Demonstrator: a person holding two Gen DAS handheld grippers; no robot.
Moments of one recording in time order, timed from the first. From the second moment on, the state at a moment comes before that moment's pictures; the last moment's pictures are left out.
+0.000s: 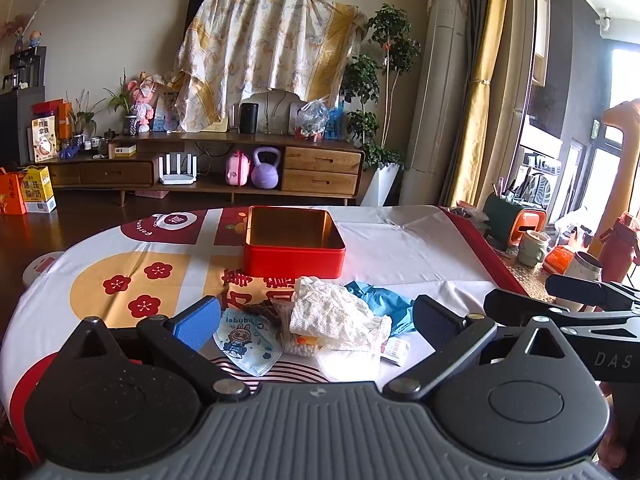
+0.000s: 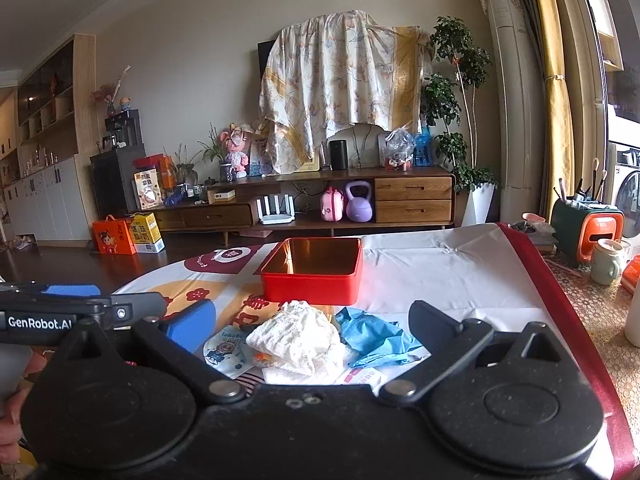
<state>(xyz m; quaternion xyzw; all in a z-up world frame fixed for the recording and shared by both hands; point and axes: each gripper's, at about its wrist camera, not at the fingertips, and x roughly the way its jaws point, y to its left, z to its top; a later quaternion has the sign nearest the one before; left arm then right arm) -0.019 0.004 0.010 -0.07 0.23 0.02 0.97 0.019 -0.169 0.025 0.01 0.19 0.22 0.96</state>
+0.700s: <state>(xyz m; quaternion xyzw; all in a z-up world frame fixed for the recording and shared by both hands) -0.015 0.006 0.008 -0.07 0.23 0.03 0.97 0.026 -0.168 0.020 0.02 0.20 0.22 0.95</state>
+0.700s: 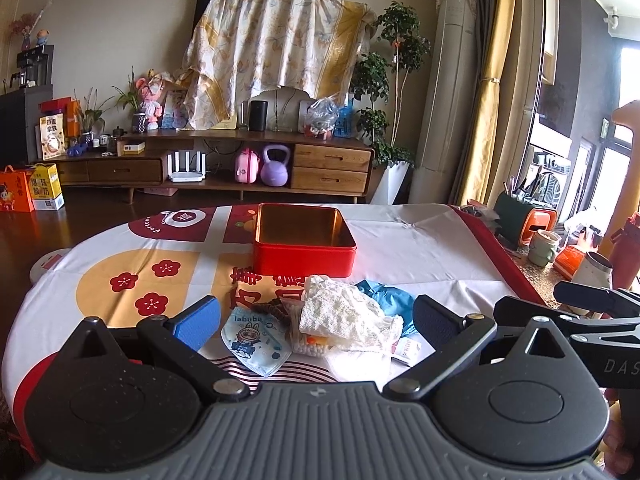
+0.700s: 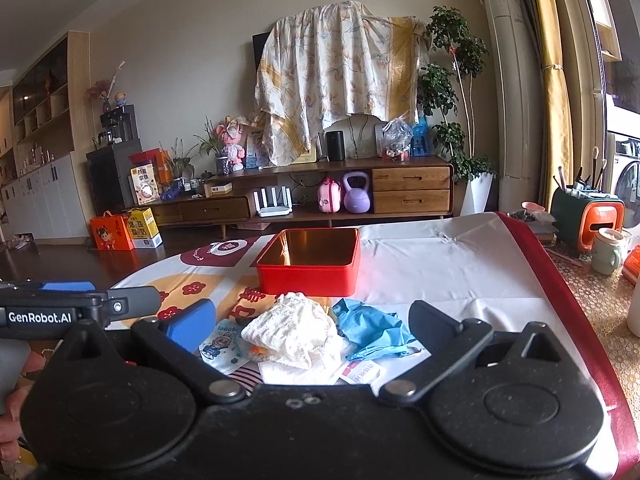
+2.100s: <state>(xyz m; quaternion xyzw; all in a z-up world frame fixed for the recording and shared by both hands) 0.134 -0.025 -0.082 -0.01 0.34 -0.03 0.94 0.181 -0.184 -0.049 -0.05 0.32 0.23 0.92</state>
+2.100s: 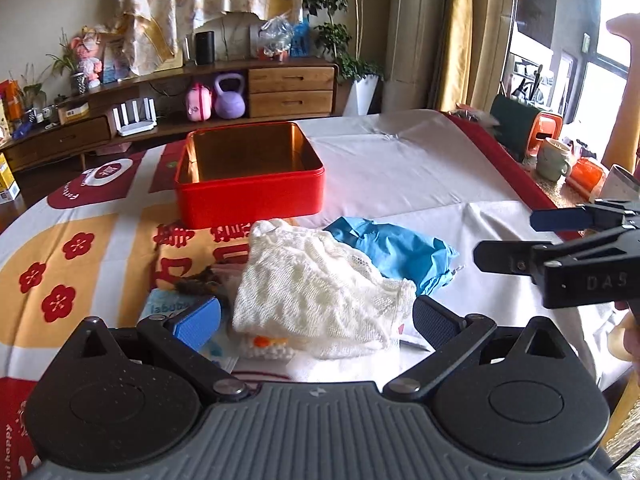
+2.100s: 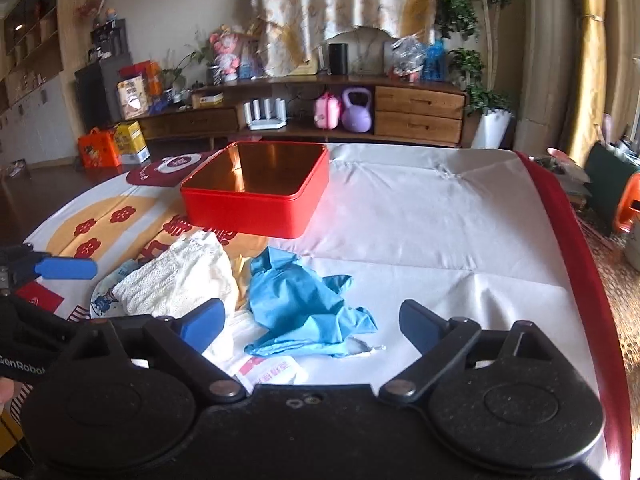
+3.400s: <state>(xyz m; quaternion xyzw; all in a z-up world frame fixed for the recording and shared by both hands) 0.180 -0.020 -0.109 0.00 0.37 -0.02 0.93 0.245 -0.153 -0.086 -0.05 0.39 0.27 0.88</state>
